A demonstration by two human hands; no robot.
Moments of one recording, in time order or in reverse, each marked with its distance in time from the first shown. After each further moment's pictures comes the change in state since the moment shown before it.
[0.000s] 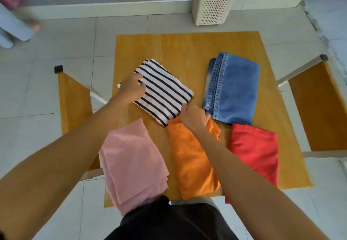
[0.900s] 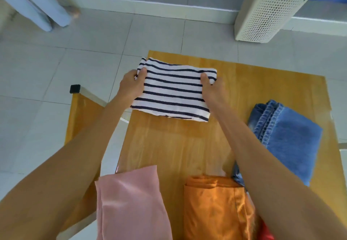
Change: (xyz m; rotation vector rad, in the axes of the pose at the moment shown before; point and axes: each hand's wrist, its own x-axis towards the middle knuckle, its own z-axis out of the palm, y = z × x) left_hand 0.136 -0.050 -0.056 -0.312 0.252 -0.278; right_hand 0.194 -0.146 -0.025 0.617 -0.085 -0.140
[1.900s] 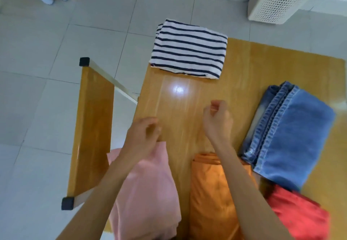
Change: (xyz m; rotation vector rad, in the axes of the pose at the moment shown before) left_hand -0.198 -0.089 0.010 0.169 -0.127 0.065; right_hand -0.125 0.079 0.006 -0.306 0.131 -0.127
